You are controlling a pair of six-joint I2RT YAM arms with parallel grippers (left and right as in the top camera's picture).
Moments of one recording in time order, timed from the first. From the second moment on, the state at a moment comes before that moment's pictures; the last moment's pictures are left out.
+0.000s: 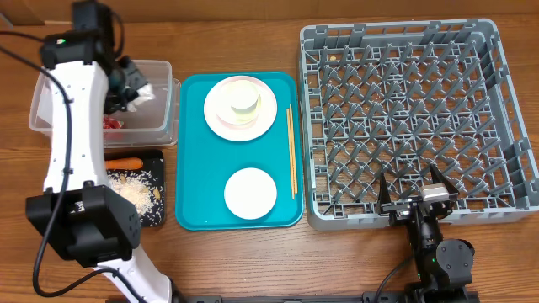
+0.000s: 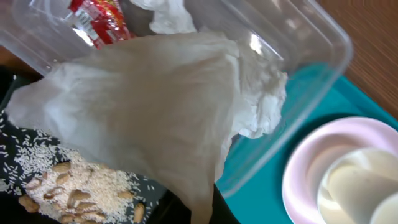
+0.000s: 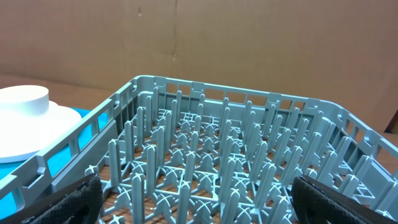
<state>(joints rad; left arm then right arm) 0.15 1.94 1.94 -1.28 -0.09 -0.52 0.12 0.01 0.02 -0.03 0.01 -0.11</state>
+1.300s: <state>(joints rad) 0.18 1.93 1.71 -1.12 -0.09 -0.51 0.12 0.01 0.02 -0.03 0.01 -0.11</state>
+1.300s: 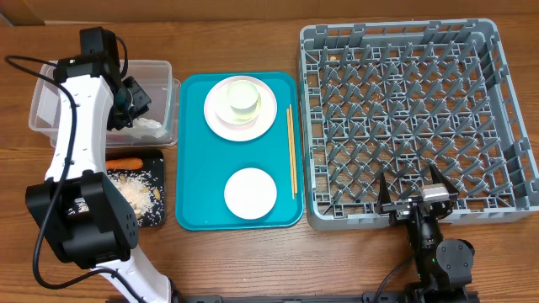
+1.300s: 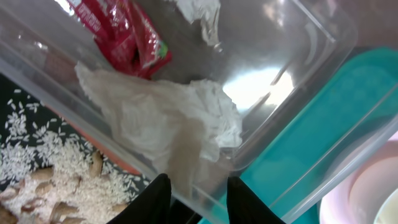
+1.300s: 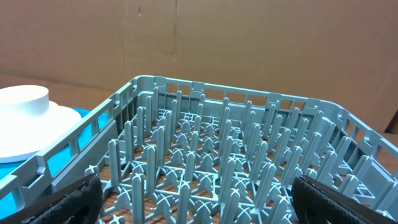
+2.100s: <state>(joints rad) 0.18 1.93 1.64 -1.05 -0.10 -0.49 0.12 0.01 0.02 -0.03 0.01 -0.11</state>
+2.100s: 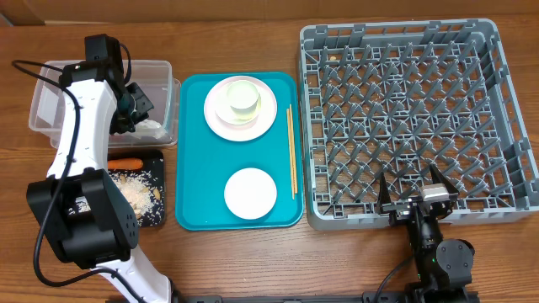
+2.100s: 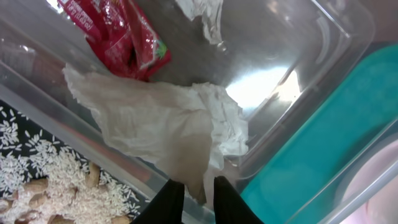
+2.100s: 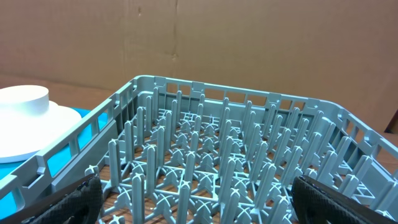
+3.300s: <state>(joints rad) 0.22 1.93 1.73 -0.84 -0.10 -0.41 0.12 0.01 0.02 -0.03 0.01 -0.11</state>
